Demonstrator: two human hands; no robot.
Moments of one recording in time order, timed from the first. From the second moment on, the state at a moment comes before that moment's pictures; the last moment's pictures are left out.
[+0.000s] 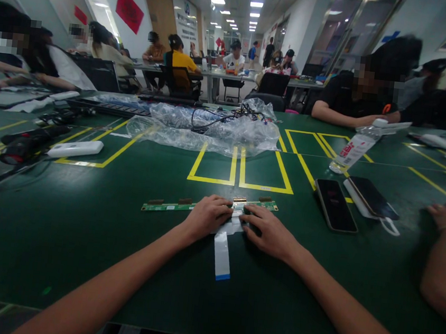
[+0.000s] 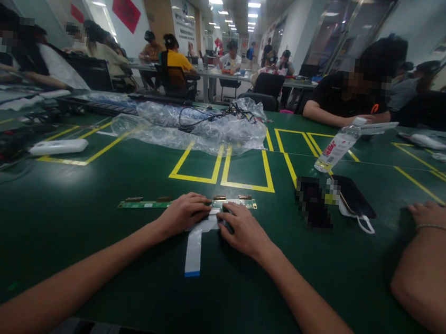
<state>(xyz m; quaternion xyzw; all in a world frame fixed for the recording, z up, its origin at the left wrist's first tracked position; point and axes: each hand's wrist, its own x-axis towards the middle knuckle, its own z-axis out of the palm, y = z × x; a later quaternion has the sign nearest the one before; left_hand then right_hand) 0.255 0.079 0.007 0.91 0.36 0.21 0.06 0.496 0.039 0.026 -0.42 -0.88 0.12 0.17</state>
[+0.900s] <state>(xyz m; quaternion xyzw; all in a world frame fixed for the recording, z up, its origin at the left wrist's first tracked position) 0.253 0.079 0.008 0.91 0.34 0.22 0.08 0.490 0.041 0.027 -0.45 -0.87 0.12 0.16</state>
